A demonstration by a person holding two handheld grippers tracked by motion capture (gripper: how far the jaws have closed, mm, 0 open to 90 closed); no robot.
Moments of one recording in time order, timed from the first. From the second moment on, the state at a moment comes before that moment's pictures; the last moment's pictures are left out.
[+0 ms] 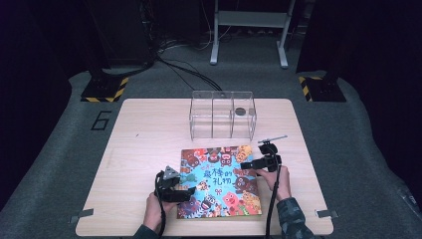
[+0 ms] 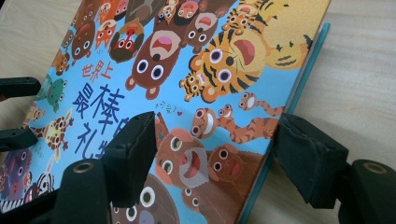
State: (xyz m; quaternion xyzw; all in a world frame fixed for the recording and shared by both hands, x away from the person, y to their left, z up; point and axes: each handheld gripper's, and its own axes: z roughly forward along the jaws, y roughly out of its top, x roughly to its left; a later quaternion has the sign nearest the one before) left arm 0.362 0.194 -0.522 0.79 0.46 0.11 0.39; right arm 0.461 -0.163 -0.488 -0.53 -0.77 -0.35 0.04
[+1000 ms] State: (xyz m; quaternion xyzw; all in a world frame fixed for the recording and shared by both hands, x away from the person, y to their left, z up) left arm 0.366 0.200 -0.520 0.80 0.45 0.09 0.39; right arm 0.478 -0.160 -0.482 -0.52 -0.77 -0.37 0.03
